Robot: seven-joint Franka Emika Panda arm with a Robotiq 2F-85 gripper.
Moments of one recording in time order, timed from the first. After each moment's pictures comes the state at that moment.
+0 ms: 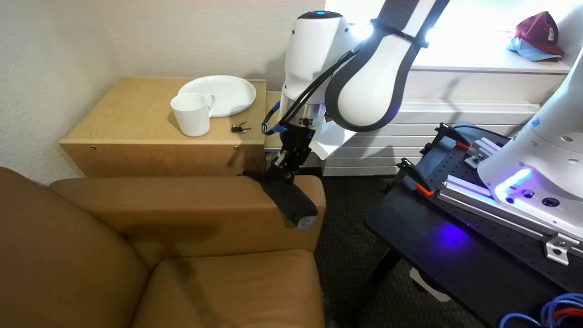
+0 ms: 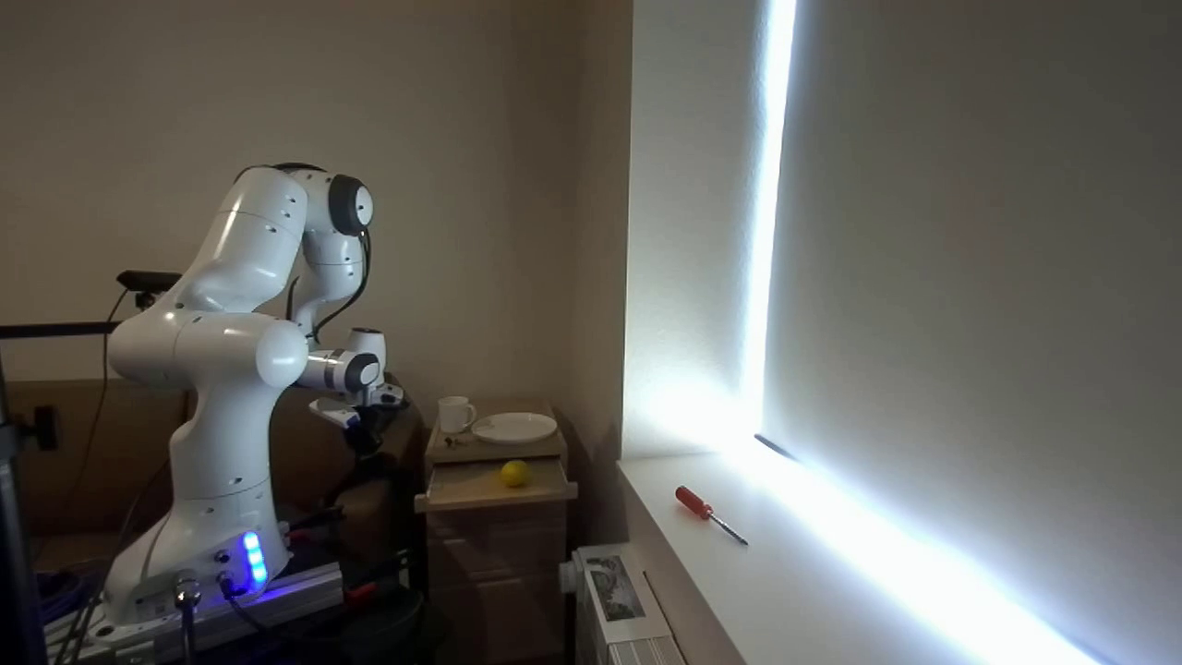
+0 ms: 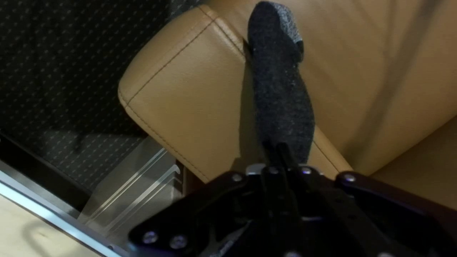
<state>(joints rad) 0.54 0.52 0.19 -2.37 0.10 2.98 0.43</state>
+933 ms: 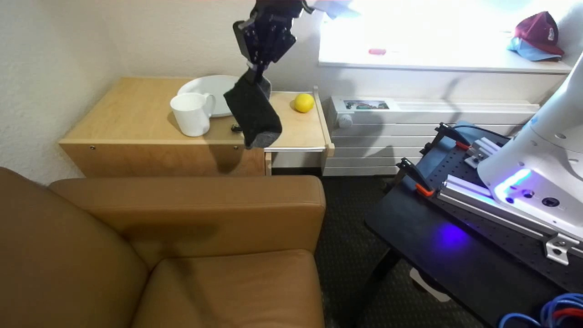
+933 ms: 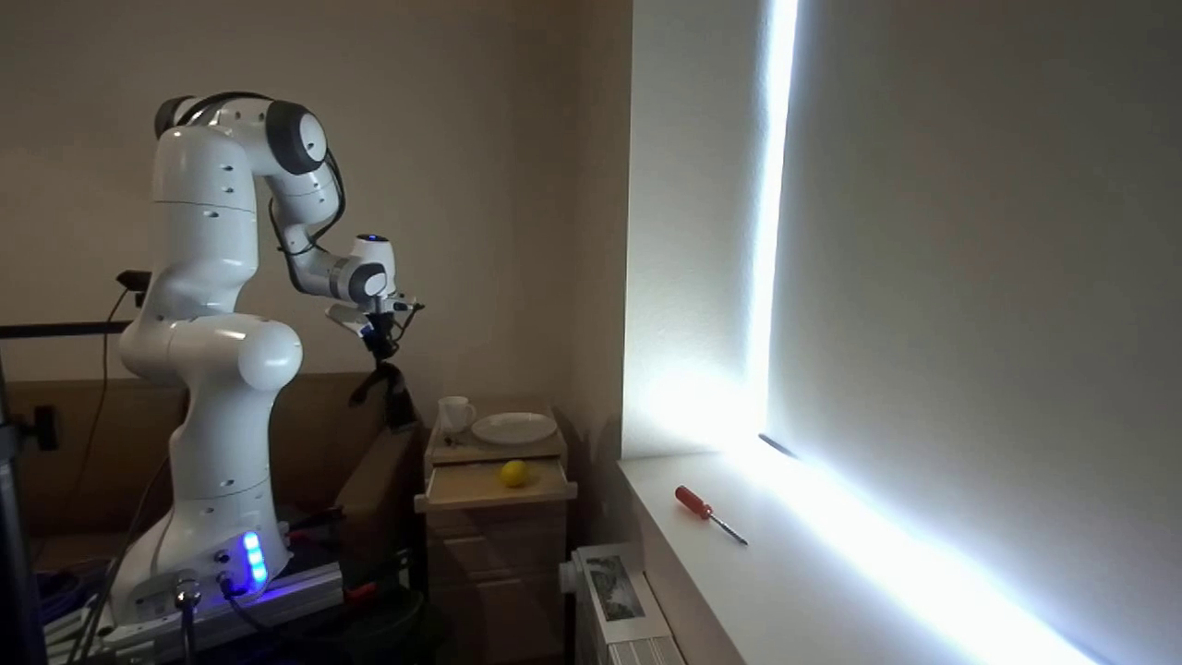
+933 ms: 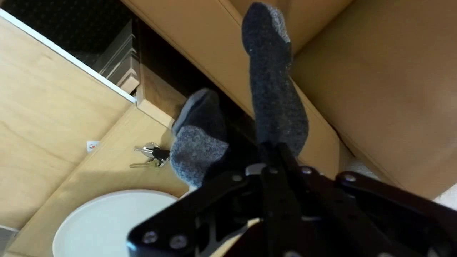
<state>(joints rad) 0.37 0.05 0.32 -2.34 0.24 2.74 0.36</state>
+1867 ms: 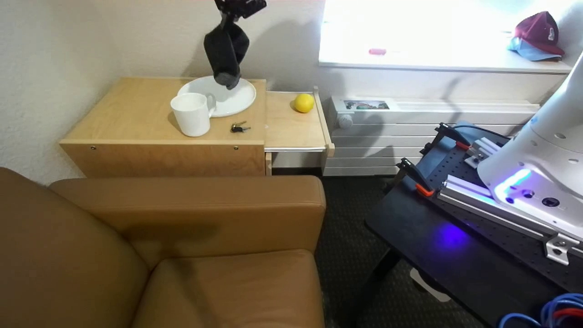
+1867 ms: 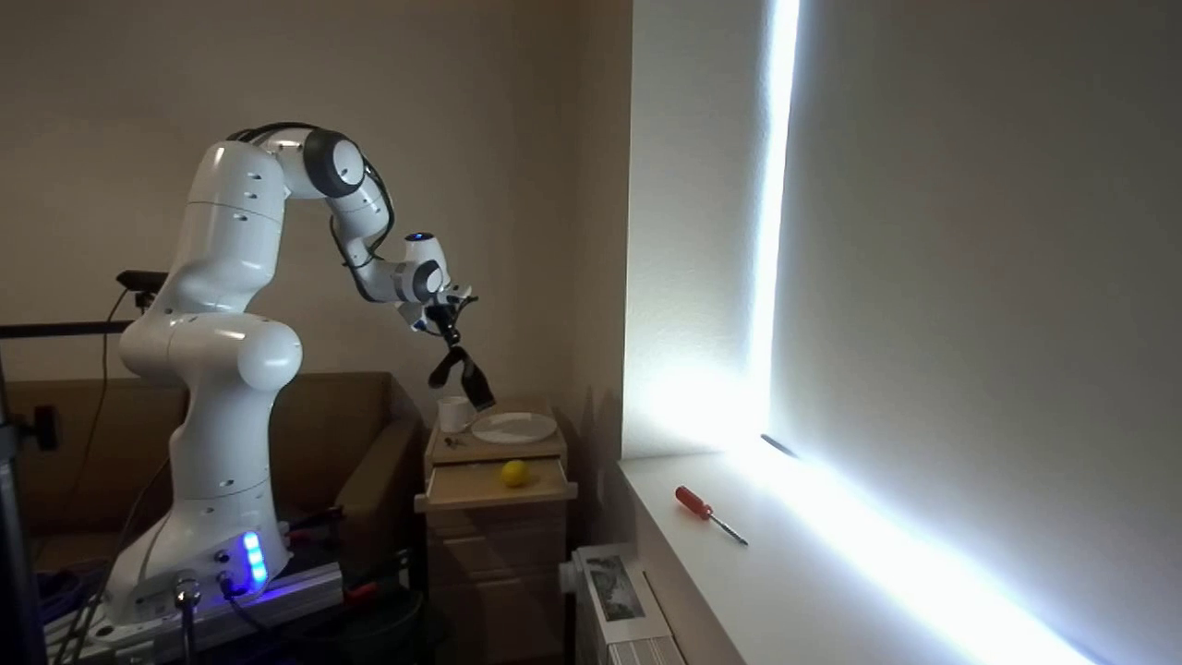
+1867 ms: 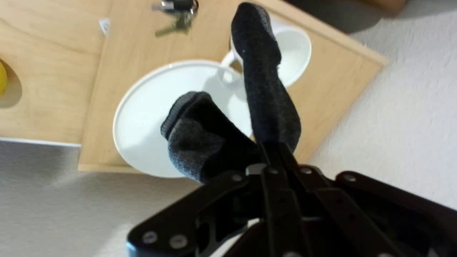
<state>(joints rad) 0.37 0.27 0.10 -2.04 -0.05 2.84 0.77</state>
